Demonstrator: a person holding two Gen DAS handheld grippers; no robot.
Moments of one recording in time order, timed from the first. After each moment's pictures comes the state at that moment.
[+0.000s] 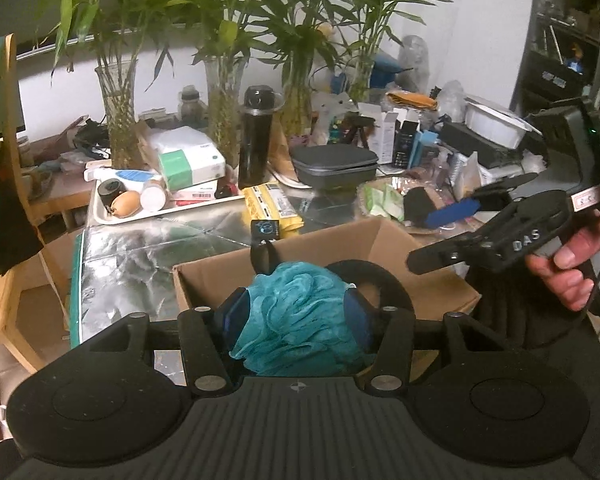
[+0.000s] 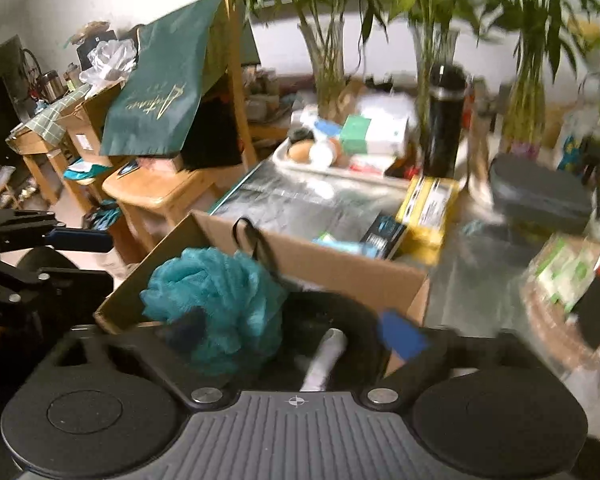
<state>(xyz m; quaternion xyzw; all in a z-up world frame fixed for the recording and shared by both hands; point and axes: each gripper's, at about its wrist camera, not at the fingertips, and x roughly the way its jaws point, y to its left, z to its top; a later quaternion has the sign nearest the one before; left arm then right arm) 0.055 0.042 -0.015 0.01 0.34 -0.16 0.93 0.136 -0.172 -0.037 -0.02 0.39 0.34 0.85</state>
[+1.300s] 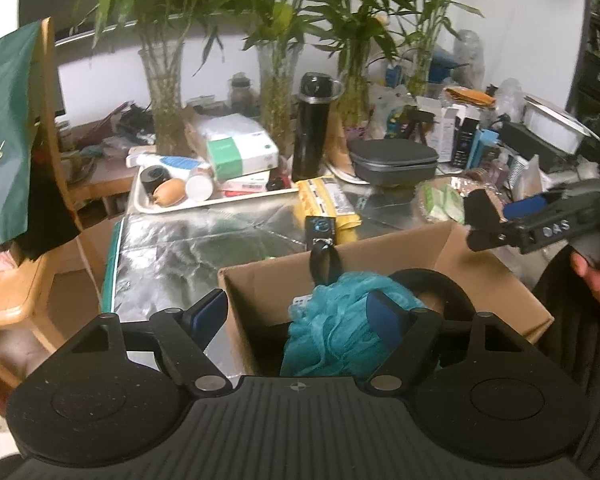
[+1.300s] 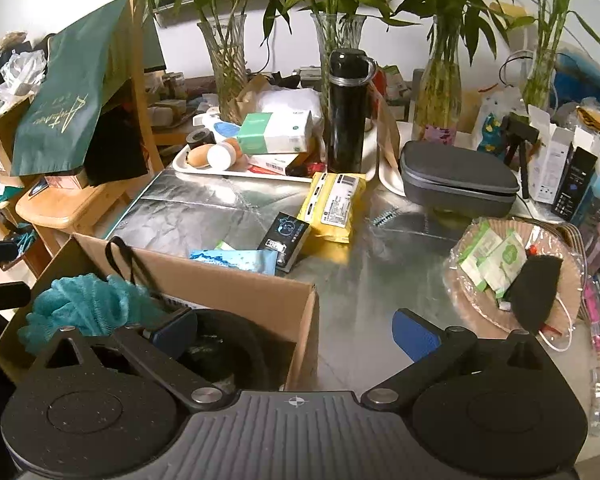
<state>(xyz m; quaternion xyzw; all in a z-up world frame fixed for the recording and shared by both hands) 0.088 0.049 -0.033 0.02 0.35 -0.09 0.93 0.187 -0.192 -0.066 -0.01 0.42 0.22 0.88</state>
